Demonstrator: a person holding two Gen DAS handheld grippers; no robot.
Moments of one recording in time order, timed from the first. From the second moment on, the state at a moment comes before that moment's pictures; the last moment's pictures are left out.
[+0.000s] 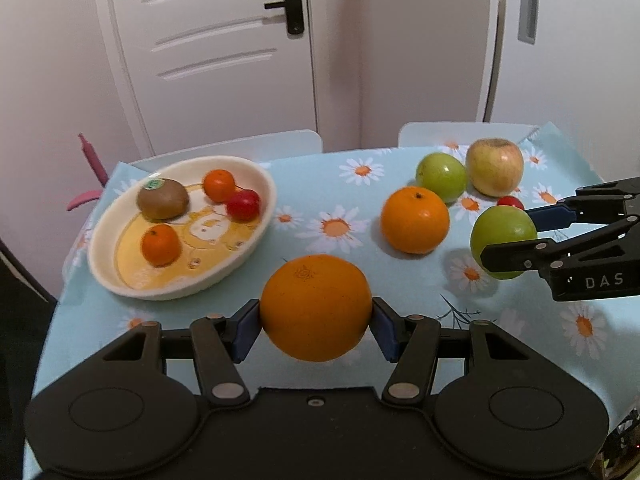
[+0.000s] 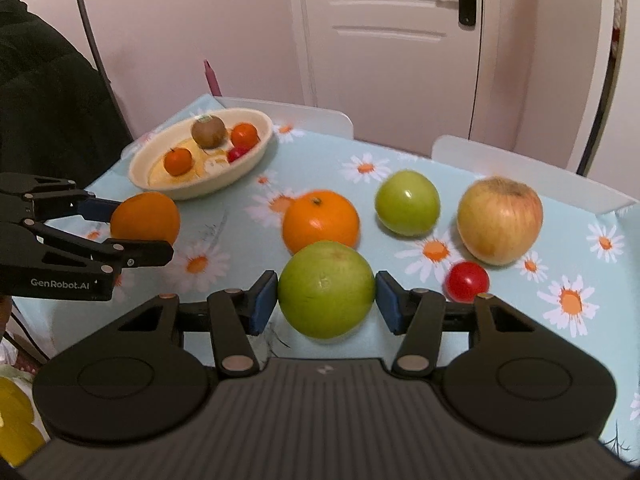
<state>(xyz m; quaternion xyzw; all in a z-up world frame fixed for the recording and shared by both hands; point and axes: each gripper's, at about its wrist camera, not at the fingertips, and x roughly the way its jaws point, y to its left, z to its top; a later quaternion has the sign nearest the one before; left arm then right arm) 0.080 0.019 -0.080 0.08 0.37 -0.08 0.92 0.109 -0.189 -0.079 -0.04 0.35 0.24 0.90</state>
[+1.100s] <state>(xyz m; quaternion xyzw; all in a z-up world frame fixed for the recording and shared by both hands) 0.136 0.152 -0.014 0.06 0.35 -0.03 0.94 0.148 -0.032 -0.009 -0.03 0.33 0.26 0.91</state>
